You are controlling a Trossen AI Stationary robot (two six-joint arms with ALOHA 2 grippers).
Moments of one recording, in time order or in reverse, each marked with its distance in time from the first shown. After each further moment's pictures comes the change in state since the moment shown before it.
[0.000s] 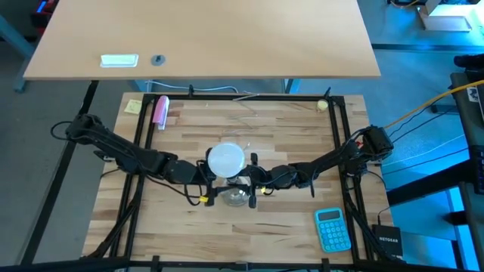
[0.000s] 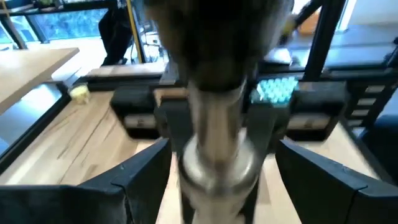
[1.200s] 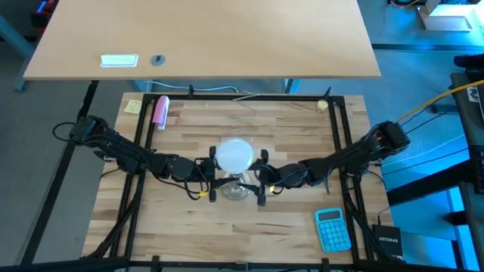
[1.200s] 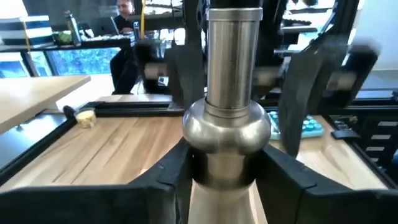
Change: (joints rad) left arm 0.068 0.068 -0.232 0.516 0.039 0.063; right arm 0.039 -0.190 -0.005 -0.280 0.086 -0.007
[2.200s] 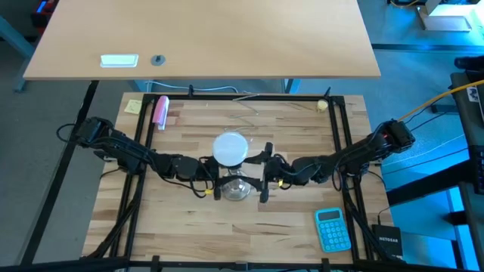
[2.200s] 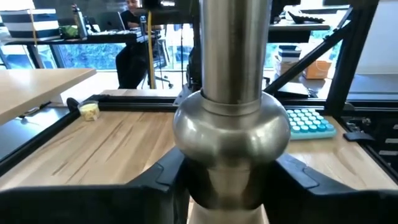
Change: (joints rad) left arm 0.036 0.071 0.000 0.071 0.006 -0.019; right arm 0.001 -0.058 0.026 0.165 0.046 -0.036
